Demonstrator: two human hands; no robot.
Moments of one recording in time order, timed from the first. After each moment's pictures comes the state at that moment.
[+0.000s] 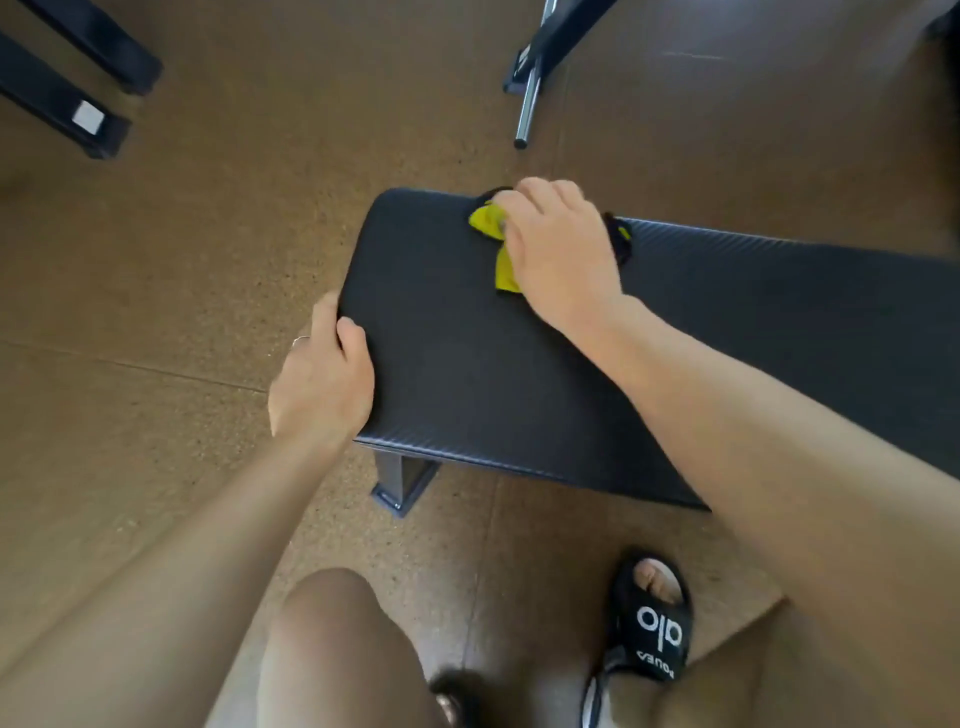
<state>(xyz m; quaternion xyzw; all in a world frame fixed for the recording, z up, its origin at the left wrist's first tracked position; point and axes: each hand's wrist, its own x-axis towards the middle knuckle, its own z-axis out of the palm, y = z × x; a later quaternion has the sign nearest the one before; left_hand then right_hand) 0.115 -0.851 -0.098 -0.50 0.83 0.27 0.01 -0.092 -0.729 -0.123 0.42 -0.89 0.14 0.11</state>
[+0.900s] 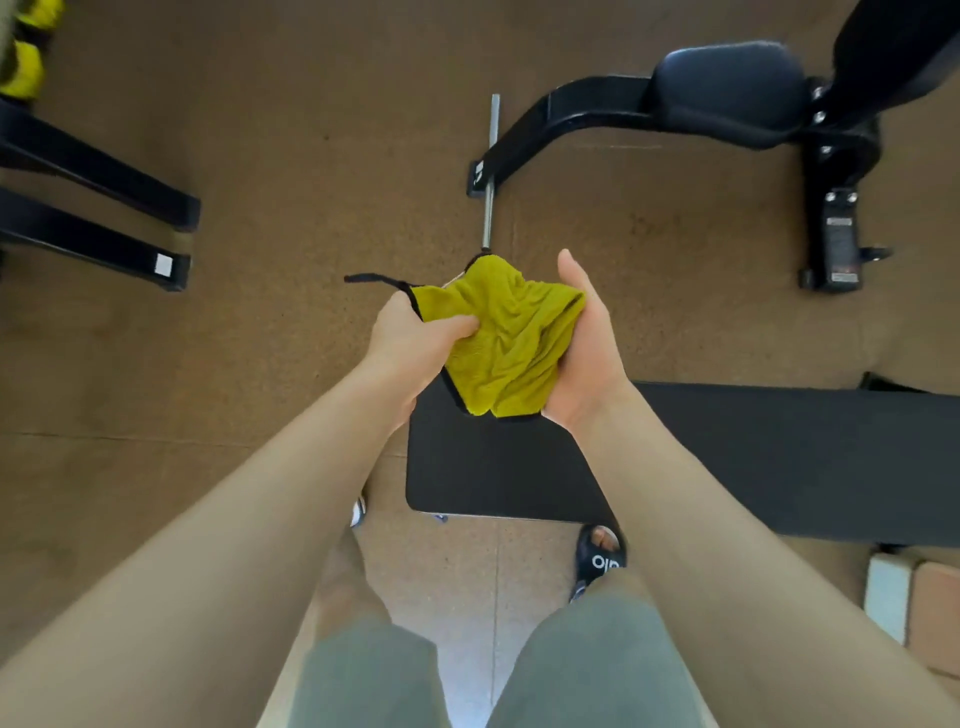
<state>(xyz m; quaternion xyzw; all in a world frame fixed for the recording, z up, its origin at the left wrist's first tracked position) -0.081 -0.865 0.315 -0.46 0.64 0.61 0.11 -0.141 -0.720 0.293 -0.17 -0.27 0.80 -0.50</state>
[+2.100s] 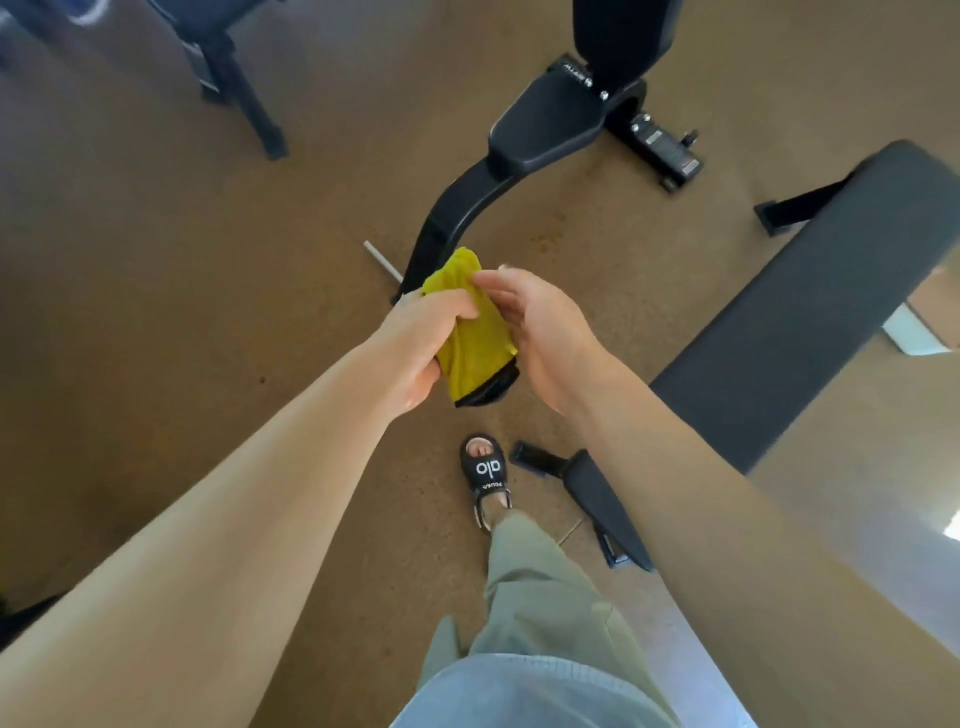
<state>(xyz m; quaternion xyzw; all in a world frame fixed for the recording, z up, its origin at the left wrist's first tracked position) -0.311 -1.130 0.451 -0.14 0.64 0.62 0.43 -0.263 -1.003 0.422 -0.31 -0.54 0.77 -0.14</state>
